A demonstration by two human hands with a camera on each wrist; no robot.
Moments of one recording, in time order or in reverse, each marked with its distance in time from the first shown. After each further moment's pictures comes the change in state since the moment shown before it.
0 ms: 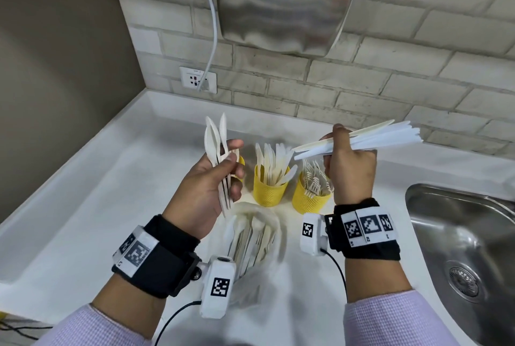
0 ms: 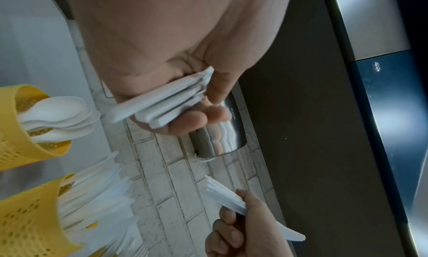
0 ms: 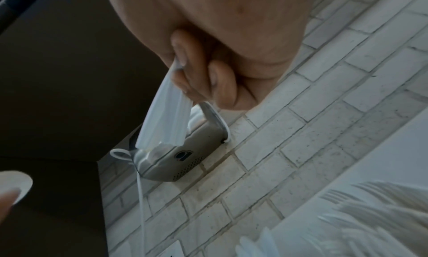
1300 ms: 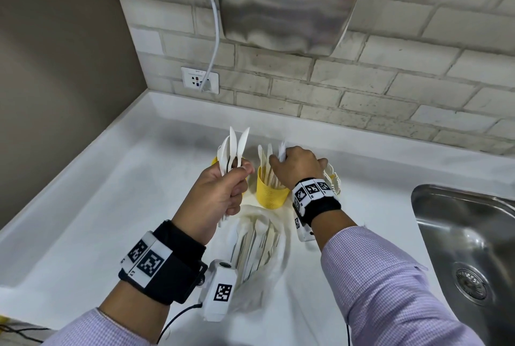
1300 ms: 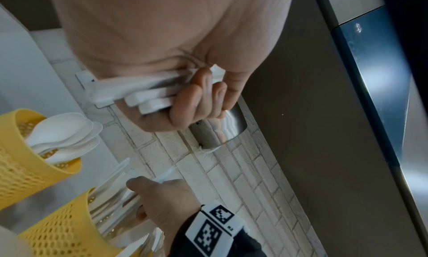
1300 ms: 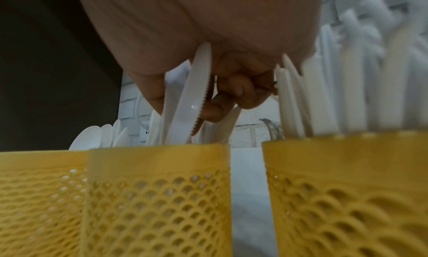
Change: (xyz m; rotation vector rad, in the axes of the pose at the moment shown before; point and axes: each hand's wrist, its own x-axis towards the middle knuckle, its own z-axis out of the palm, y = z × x) left_hand 0.004 -0.003 0.005 0.212 0.080 -0.085; right_hand 0.030 0.084 0.073 -1.188 -0.430 -0.169
